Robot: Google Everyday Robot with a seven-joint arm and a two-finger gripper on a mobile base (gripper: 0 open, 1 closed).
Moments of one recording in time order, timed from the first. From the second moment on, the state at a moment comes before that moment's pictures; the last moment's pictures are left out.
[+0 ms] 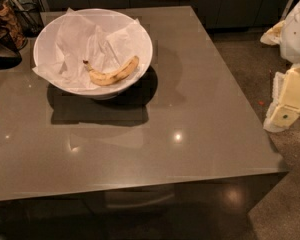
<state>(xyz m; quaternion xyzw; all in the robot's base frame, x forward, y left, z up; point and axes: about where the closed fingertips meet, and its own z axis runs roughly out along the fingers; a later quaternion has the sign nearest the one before) 0.438 -0.217 0.976 -0.60 0.78 -0.03 0.16</state>
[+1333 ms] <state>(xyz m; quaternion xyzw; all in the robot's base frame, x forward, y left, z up) 0.484 -0.188 1.000 -0.63 0.75 -0.04 0.18</state>
